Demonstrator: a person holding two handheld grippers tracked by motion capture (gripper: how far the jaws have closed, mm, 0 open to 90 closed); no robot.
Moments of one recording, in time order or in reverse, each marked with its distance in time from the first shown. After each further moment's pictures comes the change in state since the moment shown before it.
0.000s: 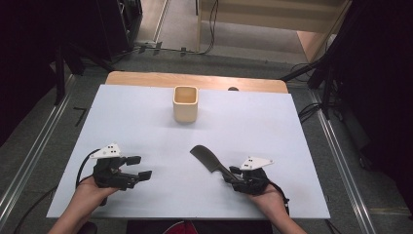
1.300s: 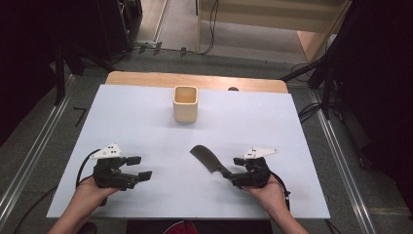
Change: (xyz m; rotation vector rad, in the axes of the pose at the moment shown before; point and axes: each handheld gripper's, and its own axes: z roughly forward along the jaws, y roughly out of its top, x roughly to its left) left arm -0.001 0.000 0.000 -0.001 -0.001 -0.001; right arm -0.011 0.022 -0.008 -0.007 0.042 0.122
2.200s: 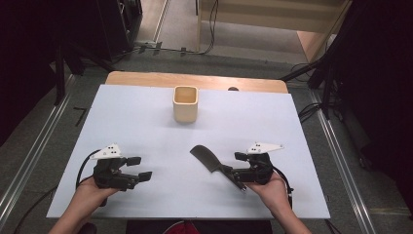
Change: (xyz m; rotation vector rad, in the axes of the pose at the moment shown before) left arm -0.001 -0.001 0.000 0.002 0.000 -0.001; right arm 0.002 0.016 -0.016 -0.063 0.026 0.017
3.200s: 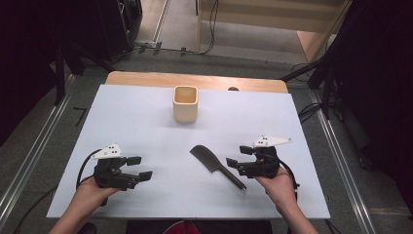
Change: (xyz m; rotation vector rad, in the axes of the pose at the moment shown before) left arm 0.000 0.001 0.001 0.007 0.004 0.004; right arm -0.004 0.019 -0.019 -0.028 -0.013 0.004
